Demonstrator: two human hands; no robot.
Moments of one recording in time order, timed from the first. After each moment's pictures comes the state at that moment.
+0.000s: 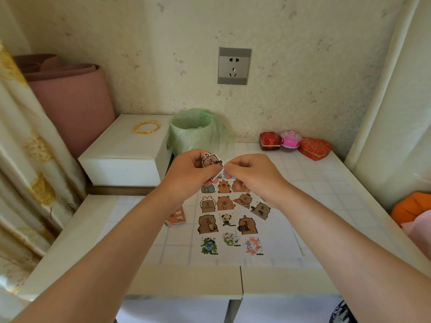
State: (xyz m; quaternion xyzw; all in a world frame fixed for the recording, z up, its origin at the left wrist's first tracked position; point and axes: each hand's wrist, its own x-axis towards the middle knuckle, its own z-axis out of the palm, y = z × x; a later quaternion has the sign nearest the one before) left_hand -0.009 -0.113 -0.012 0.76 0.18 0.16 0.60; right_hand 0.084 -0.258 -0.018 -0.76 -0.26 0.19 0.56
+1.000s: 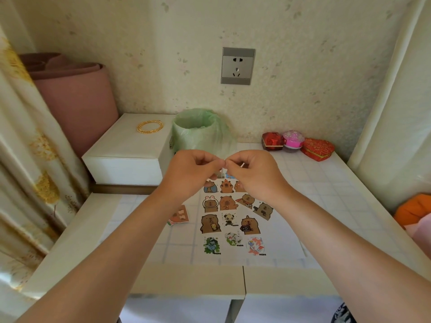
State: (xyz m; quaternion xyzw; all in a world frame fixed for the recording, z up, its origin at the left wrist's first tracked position) left_hand -0.013 -0.113 -0.007 0.79 0.18 0.19 0.56; right_hand 0.078 -0.252 -0.016 -0.80 -0.35 0.04 0.49
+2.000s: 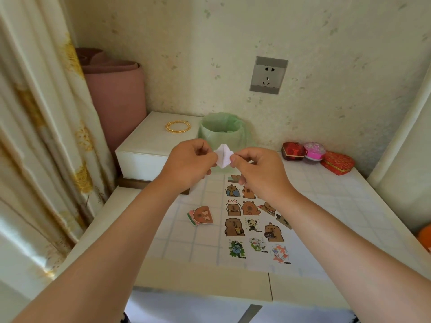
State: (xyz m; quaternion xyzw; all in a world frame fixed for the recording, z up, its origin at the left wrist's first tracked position) left_hand -0.037 -0.054 0.004 0.80 0.22 0.22 0.51; right_hand 0.052 -0.205 -0.005 -0.78 -0.32 0.04 0.54
